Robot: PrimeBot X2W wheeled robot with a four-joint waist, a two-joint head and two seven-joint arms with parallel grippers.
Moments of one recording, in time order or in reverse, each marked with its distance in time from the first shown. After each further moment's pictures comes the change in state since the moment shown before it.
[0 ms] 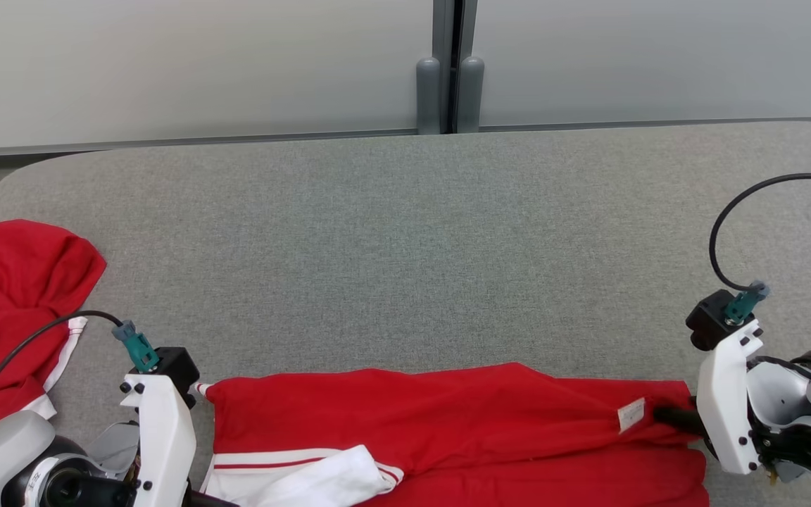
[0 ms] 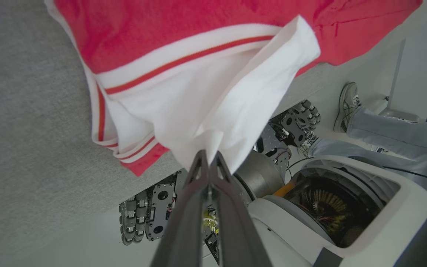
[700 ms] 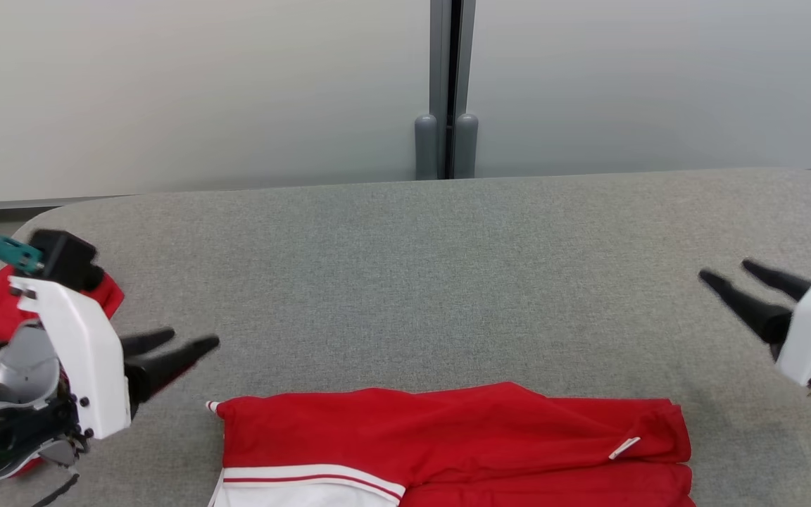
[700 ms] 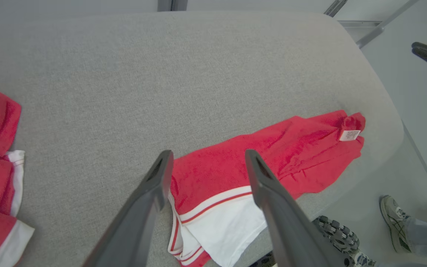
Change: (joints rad) left arm -0.020 0.050 0.174 -0.020 0.108 -0.038 -0.347; right arm 0.016 -0.118 -0.175 -0.085 0.125 0.000 -0.351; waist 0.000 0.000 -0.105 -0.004
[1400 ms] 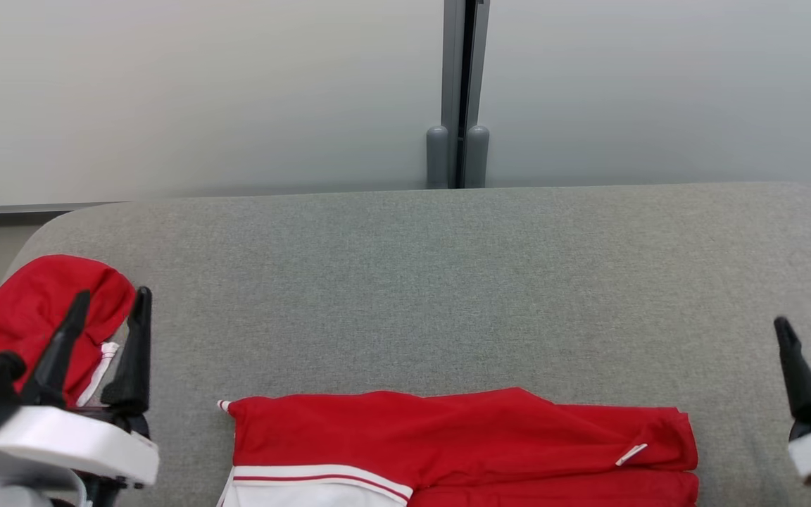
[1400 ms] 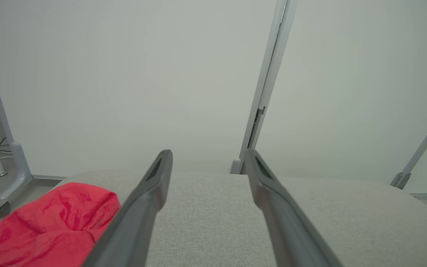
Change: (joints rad) left arm 0.400 -0.130 0.254 -0.132 0.397 0.328 -0.891; right arm 0.593 0.304 -0.757 0.013 -0.271 0.000 -0.394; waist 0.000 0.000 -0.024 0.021
